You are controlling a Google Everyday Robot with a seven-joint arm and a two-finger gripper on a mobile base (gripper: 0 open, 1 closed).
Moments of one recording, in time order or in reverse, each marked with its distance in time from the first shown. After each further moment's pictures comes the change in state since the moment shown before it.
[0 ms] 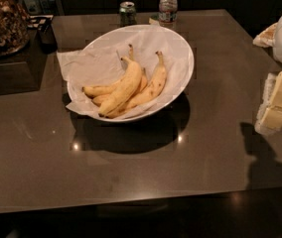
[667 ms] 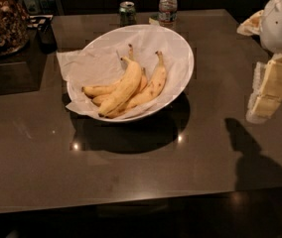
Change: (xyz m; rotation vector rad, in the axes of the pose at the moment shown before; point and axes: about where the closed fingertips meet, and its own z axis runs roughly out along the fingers) arm -0.025 -0.010 -0.006 0.007 -0.040 -0.100
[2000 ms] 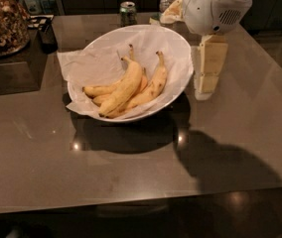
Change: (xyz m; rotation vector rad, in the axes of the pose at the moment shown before) arm -0.115 -0.027 0.030 -0.076 -0.109 -0.418
